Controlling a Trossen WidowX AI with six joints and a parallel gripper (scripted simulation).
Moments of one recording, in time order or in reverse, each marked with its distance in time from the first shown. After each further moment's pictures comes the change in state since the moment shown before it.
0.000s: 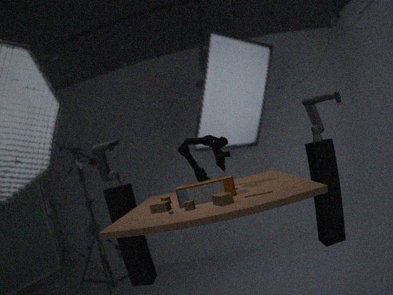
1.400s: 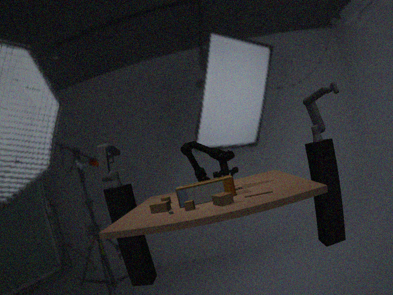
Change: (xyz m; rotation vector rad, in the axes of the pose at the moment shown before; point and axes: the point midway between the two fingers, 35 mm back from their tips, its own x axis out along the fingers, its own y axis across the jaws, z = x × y) arm 0.089 0.050 0.001 -1.582 0.200 0.000
